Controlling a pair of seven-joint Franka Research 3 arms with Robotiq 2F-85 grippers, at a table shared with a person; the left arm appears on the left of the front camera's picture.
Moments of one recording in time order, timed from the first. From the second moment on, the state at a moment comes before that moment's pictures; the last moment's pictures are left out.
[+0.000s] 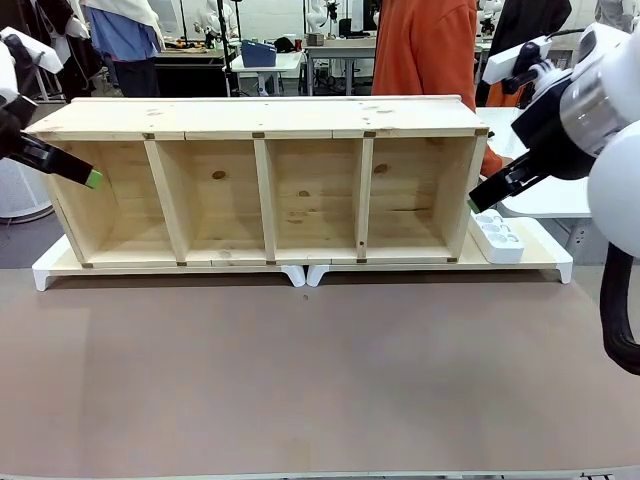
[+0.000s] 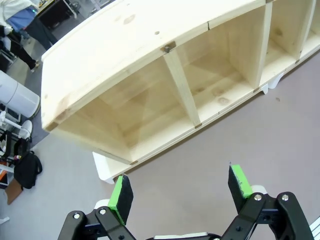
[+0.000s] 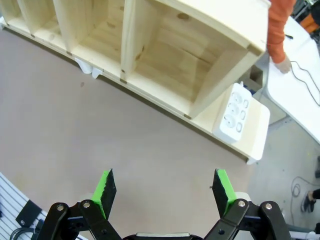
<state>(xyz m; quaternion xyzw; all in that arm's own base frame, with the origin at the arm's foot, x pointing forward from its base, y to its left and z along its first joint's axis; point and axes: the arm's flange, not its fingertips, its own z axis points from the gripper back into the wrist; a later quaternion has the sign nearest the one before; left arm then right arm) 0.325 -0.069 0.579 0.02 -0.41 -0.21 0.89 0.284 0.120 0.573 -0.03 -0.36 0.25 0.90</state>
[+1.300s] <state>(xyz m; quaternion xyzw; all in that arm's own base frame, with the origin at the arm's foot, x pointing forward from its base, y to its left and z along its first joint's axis) 0.301 -0.051 0.595 0.02 -0.40 -0.20 0.90 0.256 0.115 0.593 -0.04 -0.38 0.23 0.90</state>
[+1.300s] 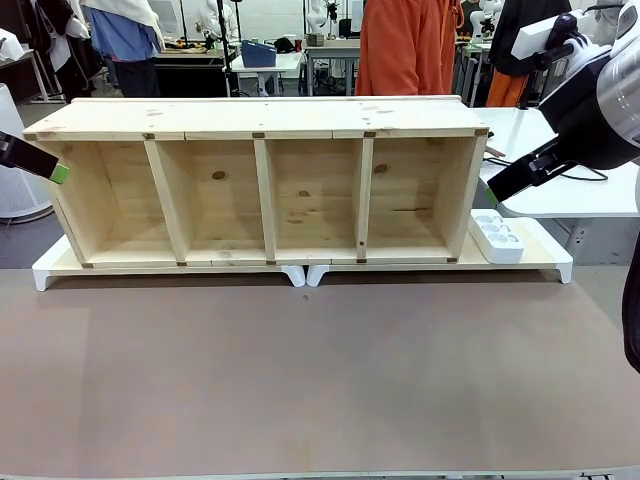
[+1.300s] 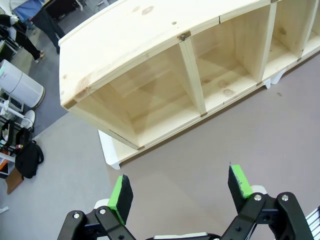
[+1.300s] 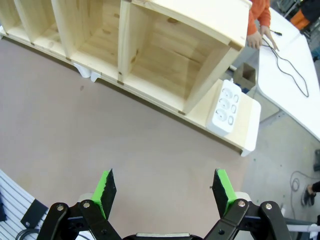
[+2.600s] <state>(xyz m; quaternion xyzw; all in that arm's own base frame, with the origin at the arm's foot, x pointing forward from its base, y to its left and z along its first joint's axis) 0.301 -0.051 0.595 0.02 -0.40 -0.20 0.90 0.256 0.115 0.593 -0.04 -0.38 0.23 0.90</state>
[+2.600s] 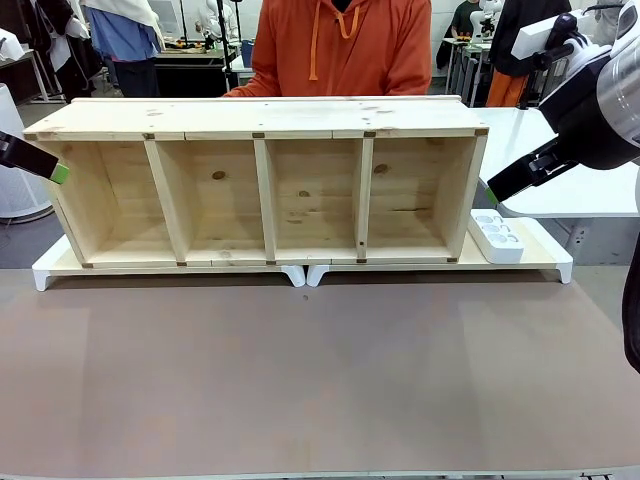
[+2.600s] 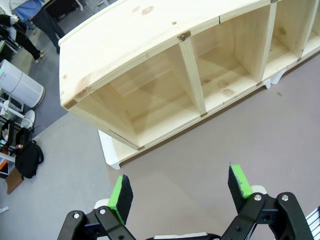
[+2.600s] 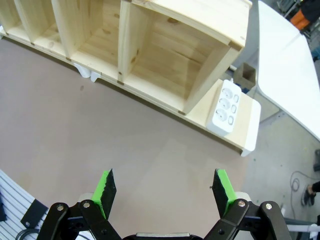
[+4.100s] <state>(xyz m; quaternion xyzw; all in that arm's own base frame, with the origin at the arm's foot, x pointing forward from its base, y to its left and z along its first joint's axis) 0.301 -0.051 0.595 0.02 -0.40 -0.20 0.90 0.256 0.115 0.593 -0.04 -0.38 0.23 0.90</state>
